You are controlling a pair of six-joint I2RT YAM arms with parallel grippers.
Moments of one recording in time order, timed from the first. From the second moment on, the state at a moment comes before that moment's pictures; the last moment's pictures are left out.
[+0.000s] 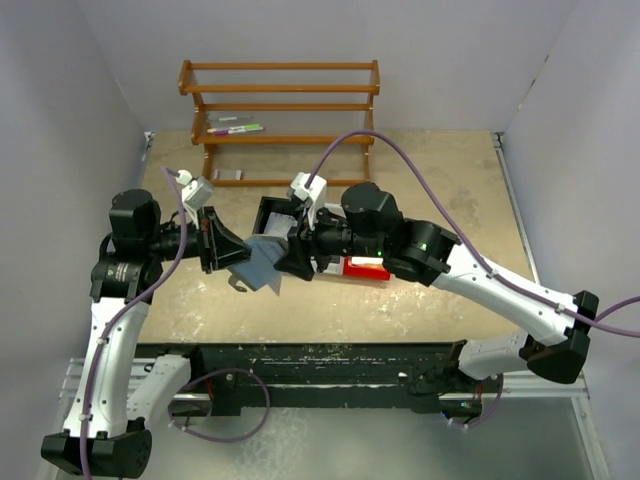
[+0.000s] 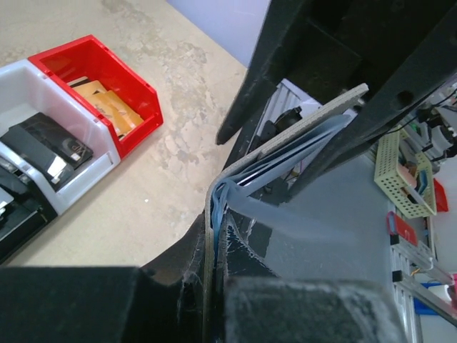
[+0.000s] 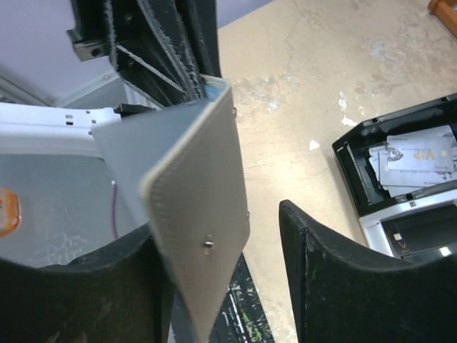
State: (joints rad) left arm -0.05 0.83 1.03 -0.63 1.21 -0.14; right arm 1.05 1.33 1.44 -0.46 -0.24 0.18
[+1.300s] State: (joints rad) left arm -0.05 0.84 1.12 -0.43 1.17 -0.43; right arm 1.05 1.19 1.33 -0.40 -0.19 0.21
